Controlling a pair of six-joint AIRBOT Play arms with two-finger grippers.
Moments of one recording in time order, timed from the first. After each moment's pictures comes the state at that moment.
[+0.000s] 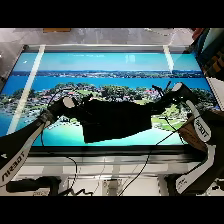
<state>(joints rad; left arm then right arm) -0.35 -1.48 1.05 0.86 -1.08 -1.41 -0.07 -1.85 1.42 -1.01 1.37 1.13</state>
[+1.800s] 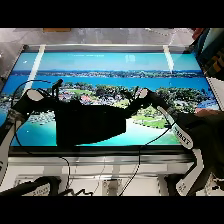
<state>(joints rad) -0.04 -1.31 1.05 0.87 -1.09 -1.32 0.31 -1.86 1.43 -0.89 1.18 1.19</state>
